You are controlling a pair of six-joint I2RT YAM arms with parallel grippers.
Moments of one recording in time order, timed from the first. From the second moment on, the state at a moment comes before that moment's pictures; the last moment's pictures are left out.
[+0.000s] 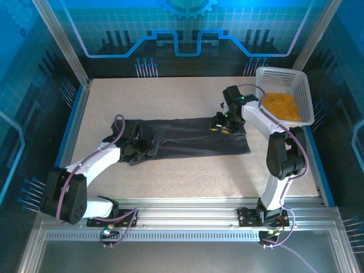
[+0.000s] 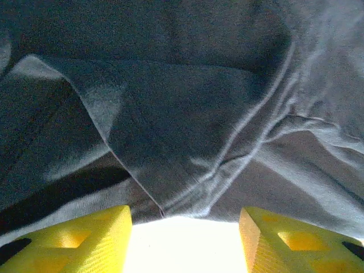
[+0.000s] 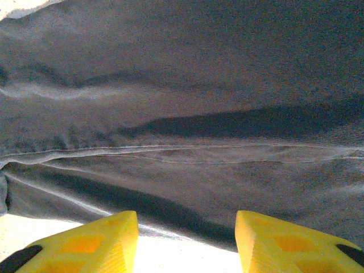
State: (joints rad) left arm -0.26 1.36 0.74 -0.49 0.13 -0.84; right arm 0.29 1.82 1.46 -0.93 -0.25 0.46
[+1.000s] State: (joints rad) left arm -0.32 1.44 0.75 -0.37 0.18 -0.87; right arm 0.29 1.79 1.44 -0.92 -0.27 0.46
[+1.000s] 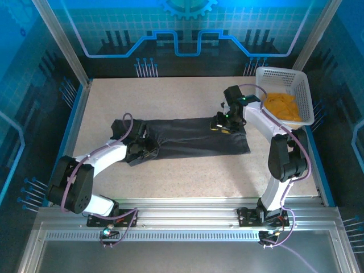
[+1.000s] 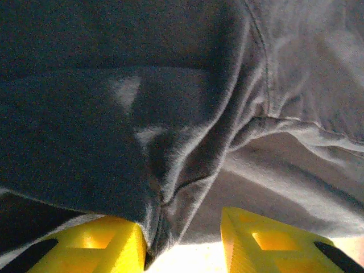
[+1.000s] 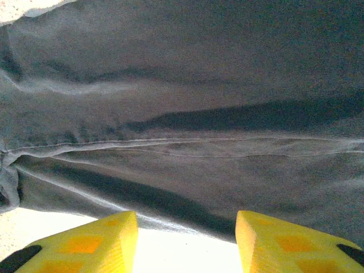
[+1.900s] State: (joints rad) left arm -0.40 1.43 0.75 -0.40 0.38 -1.16; right arm 0.29 1.79 1.42 -0.91 -0.27 0.46
